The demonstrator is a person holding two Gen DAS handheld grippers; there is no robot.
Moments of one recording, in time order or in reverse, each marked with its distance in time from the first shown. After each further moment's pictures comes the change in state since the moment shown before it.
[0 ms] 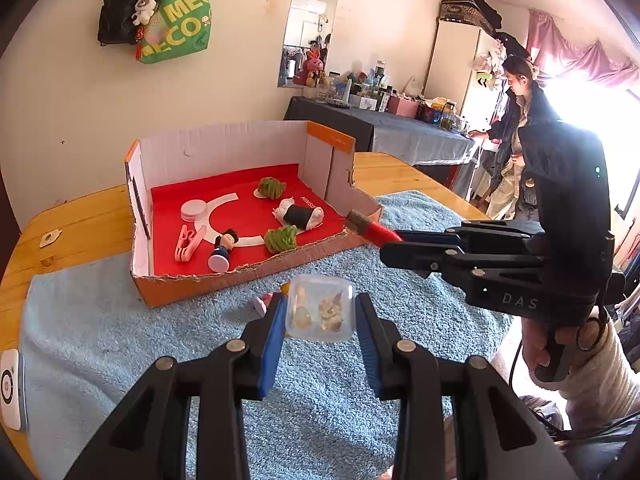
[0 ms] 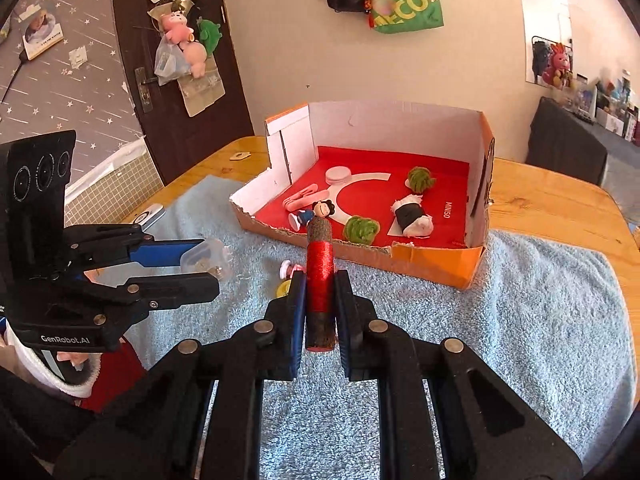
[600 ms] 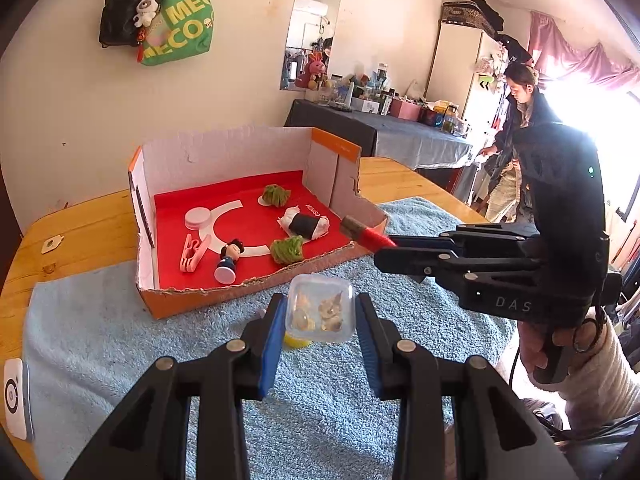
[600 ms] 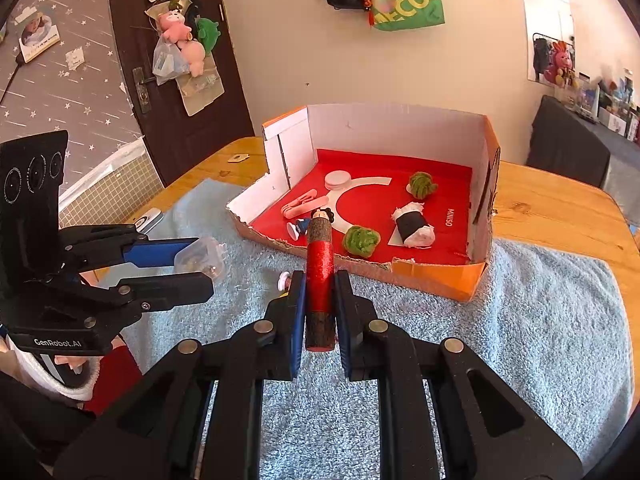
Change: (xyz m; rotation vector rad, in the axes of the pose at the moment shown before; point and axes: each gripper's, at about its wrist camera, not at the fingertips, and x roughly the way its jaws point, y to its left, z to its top) left arm -0.001 0.004 0.009 -0.004 -0.007 0.007; right arm 0.006 -0.003 0.011 0.003 0.015 0.013
